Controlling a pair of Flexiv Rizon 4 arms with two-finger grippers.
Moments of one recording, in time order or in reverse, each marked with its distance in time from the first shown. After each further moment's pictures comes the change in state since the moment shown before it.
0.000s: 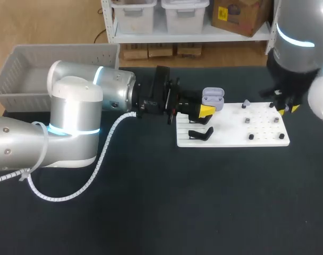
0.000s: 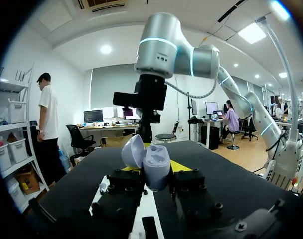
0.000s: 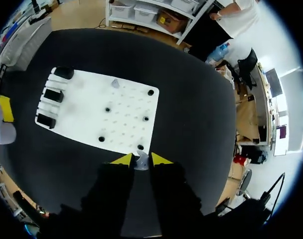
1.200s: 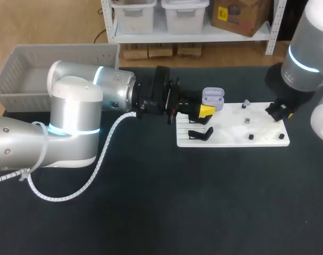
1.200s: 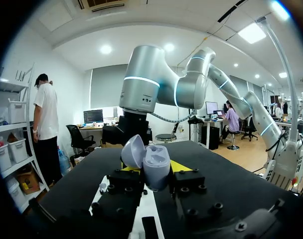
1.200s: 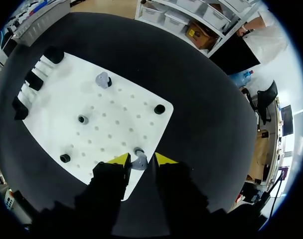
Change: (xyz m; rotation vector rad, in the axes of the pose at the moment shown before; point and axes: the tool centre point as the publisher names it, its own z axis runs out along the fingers) left arm 0.000 0.000 0.000 0.000 0.000 0.000; right arm -0.037 -0.022 0.102 -0.074 -0.096 -0.271
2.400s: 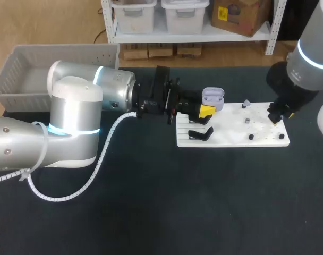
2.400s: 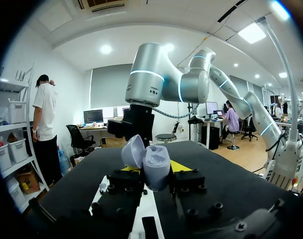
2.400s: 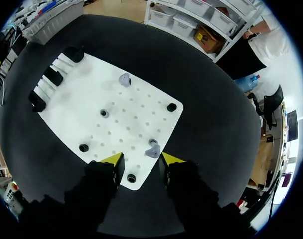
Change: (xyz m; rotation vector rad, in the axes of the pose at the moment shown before) left arm 0.000 0.000 0.000 0.000 0.000 0.000; right arm 0.007 0.017 -0.020 -0.069 -0.027 -0.038
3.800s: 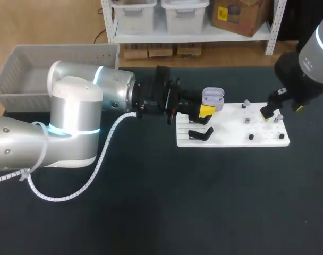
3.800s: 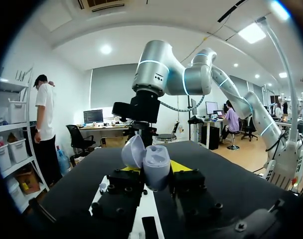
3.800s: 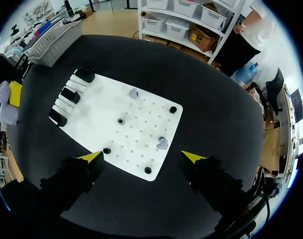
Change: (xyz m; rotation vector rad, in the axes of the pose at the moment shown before) left arm 0.000 0.000 0.000 0.000 0.000 0.000; right arm -0.004 0.015 -0.039 -0.080 -0.075 0.135
